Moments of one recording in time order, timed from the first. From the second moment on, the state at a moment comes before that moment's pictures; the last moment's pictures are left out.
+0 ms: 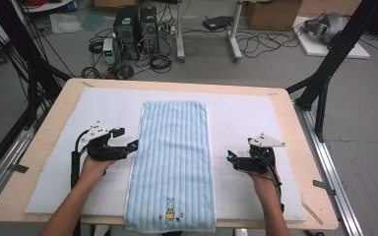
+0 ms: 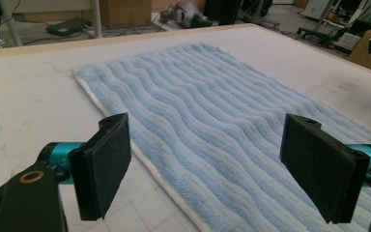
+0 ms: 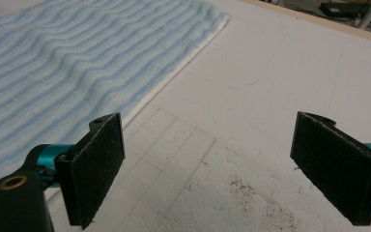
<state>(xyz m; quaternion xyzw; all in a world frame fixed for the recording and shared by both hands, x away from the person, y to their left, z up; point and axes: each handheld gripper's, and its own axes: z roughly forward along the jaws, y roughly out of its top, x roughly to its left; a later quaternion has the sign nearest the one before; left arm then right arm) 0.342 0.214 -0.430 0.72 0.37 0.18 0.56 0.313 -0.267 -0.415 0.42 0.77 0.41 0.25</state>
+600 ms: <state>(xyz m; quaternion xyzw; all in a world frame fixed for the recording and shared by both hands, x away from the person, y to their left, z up) 0.345 0.215 -0.435 0.72 0.39 0.17 0.54 0.316 -0.267 -0.418 0.44 0.76 0.41 0.25</state>
